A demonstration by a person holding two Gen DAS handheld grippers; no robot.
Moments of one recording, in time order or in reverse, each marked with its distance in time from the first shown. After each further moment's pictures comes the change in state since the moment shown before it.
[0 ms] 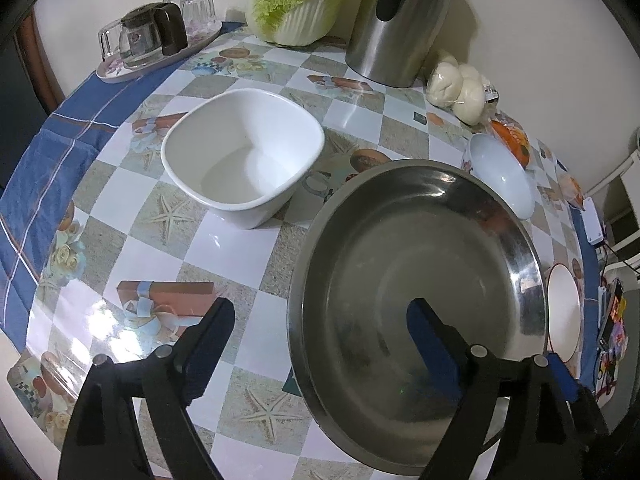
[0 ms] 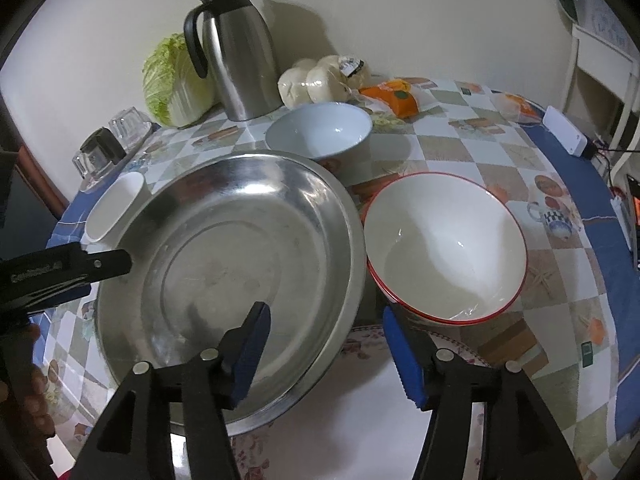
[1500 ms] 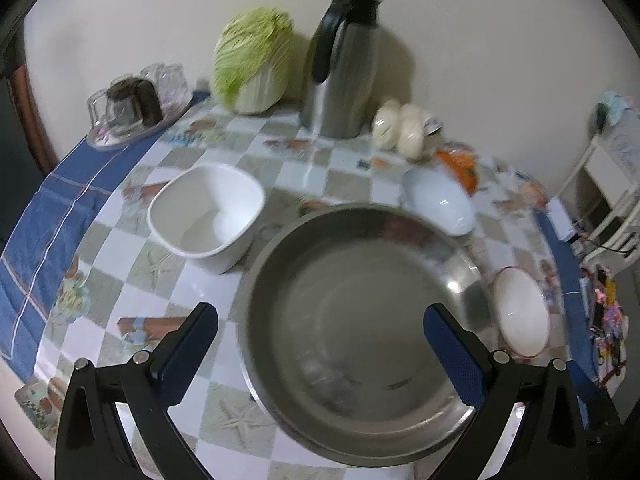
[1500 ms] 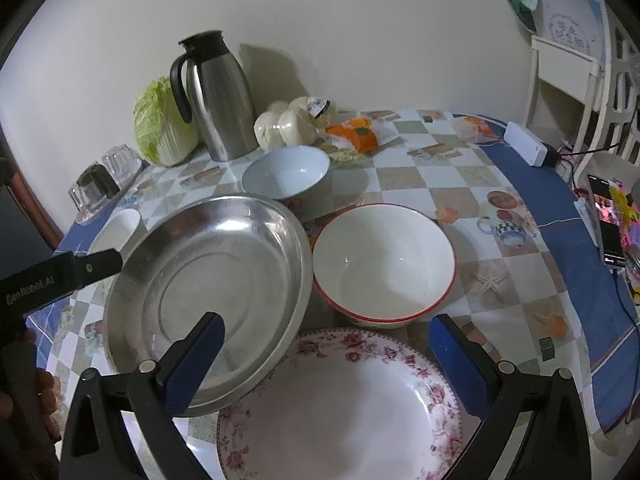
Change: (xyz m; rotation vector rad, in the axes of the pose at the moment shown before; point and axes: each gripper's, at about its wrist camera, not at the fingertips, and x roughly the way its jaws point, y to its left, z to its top) left arm -0.053 -0.039 -0.018 0.115 -0.222 -0.062; right arm -0.047 -0.028 -0.009 0.062 -0.118 -0.051
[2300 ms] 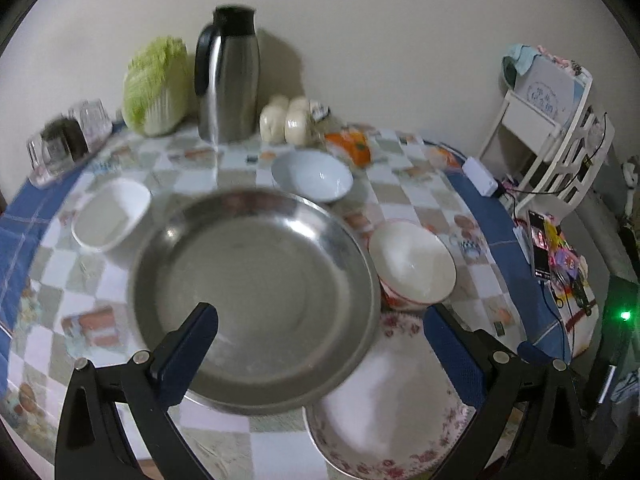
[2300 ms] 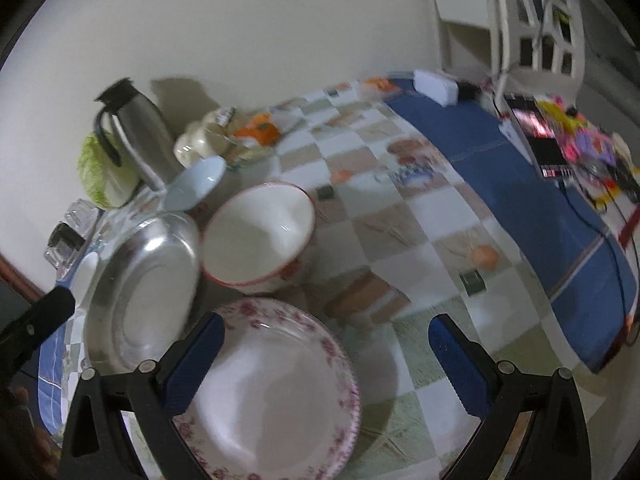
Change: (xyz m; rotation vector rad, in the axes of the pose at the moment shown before) left arm -0.030 -0.081 -0.043 0.167 -0.001 -0.185; right arm -0.018 -0.096 -0.028 0.274 0.080 -0.079
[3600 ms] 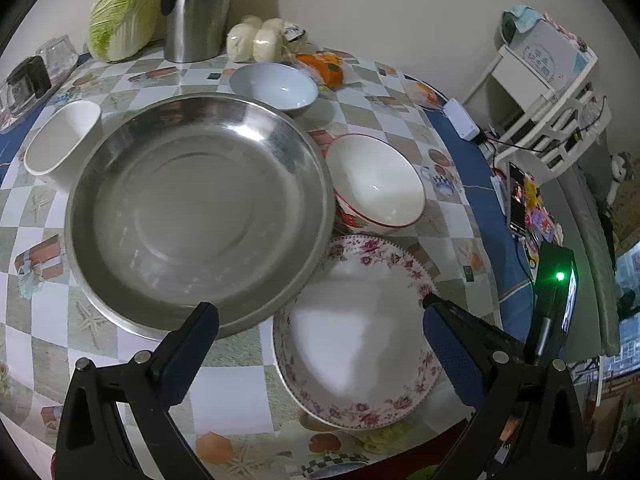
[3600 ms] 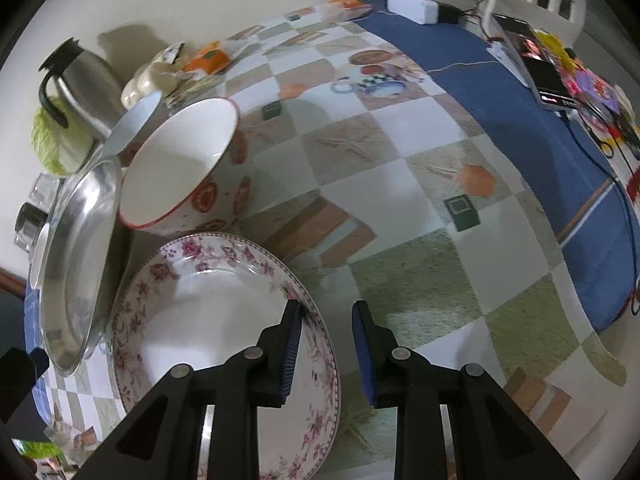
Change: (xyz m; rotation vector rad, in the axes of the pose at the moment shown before) left arm 0.022 -0.023 -0.028 -0.040 0.251 -0.121; right arm 0.042 -0.031 -0.013 0.047 0.209 -0.073
